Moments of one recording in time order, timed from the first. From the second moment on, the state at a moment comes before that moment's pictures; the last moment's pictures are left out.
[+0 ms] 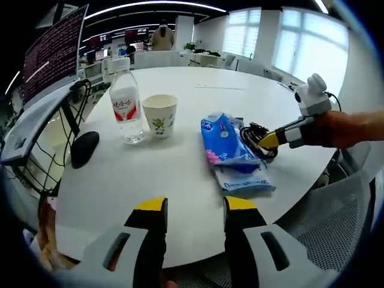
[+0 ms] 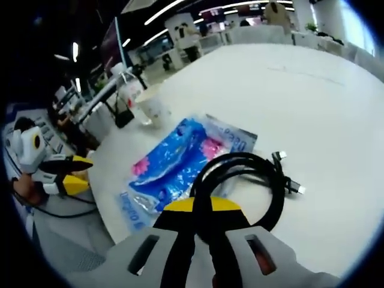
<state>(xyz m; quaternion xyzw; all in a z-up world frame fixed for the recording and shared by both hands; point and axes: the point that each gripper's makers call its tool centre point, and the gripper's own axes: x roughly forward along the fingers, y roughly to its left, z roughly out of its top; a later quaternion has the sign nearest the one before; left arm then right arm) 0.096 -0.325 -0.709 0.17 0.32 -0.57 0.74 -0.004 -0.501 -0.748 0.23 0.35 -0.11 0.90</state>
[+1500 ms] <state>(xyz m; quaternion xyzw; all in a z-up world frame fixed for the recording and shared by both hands) 0.096 -0.323 -0.712 0.18 0.33 -0.57 0.74 -0.015 -0.522 -0.716 0.28 0.28 -0.15 0.91</state>
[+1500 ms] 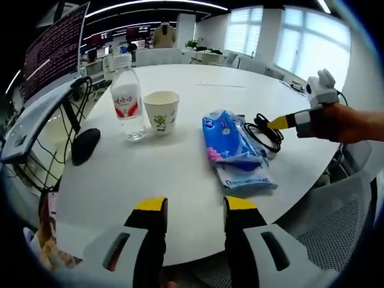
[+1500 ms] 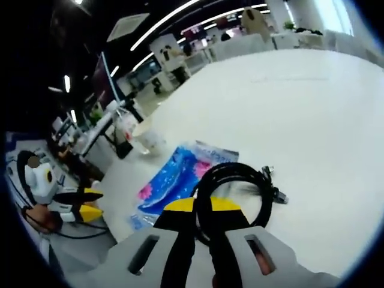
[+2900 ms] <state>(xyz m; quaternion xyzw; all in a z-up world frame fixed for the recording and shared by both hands) 0.118 -0.310 -0.717 0.17 0.35 -0.51 0.77 -0.063 -0.567 -0.711 0.31 0.25 -0.20 0.90</state>
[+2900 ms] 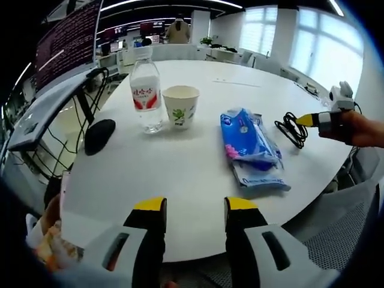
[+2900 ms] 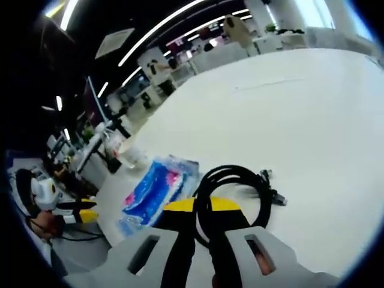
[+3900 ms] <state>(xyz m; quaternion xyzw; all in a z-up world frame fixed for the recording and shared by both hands) 0.124 -0.305 -0.718 0.19 0.34 -0.49 0.78 -0.077 -0.558 -0.741 0.31 0.28 -0.17 0.89</state>
